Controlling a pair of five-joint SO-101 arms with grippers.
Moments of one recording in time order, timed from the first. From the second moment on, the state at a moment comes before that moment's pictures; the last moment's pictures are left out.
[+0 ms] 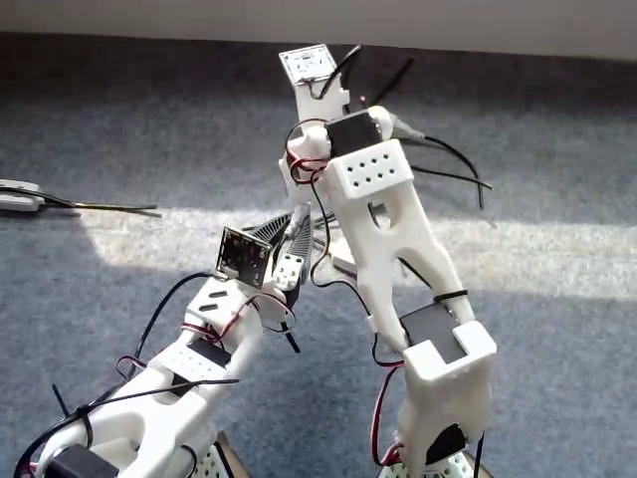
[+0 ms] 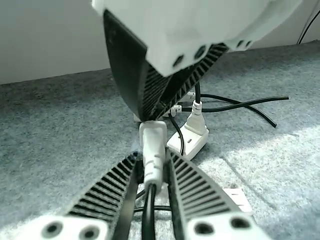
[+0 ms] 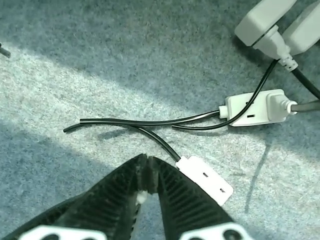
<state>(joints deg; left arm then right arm) 21.6 -36.1 86.0 -35.5 4.4 -29.0 23.6 -31.0 88.0 -2.9</state>
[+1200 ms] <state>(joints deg) 6.6 -19.5 72.7 -33.7 4.3 -2.3 28.4 -43.7 98.2 8.3</state>
